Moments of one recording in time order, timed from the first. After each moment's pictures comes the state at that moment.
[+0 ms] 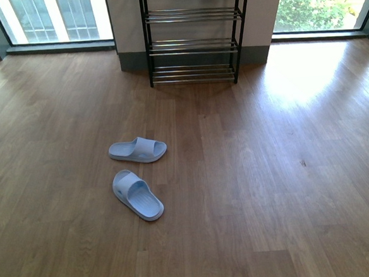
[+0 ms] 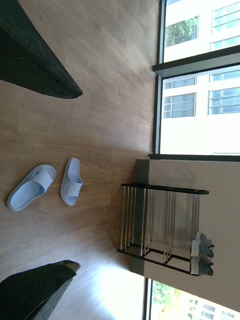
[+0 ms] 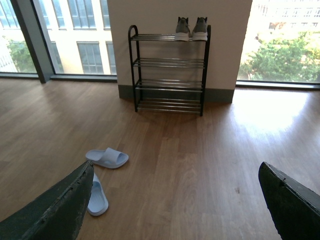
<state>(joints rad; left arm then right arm) 0.00 0.02 0.01 0.00 0.00 -0.01 0.00 0.00 0.02 0.00 0.00 0.01</state>
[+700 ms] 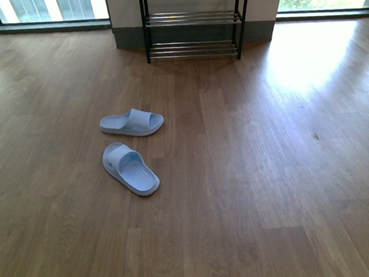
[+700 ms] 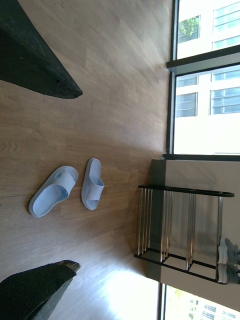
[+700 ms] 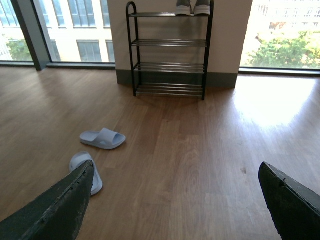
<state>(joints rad) 0.00 0.02 0.01 0.00 0.00 0.00 0.00 0.00 0.02 0.00 0.00 0.01</state>
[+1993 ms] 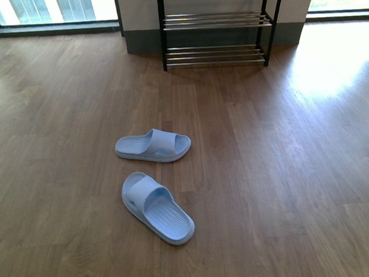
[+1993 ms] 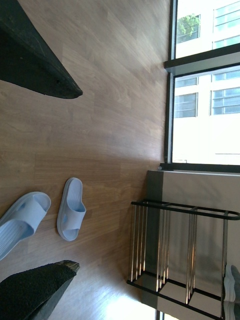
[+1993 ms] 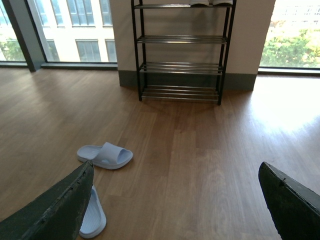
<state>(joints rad) 0.00 0.02 0.01 0.00 0.00 0.00 0.00 0.00 0.02 0.00 0.00 0.01</state>
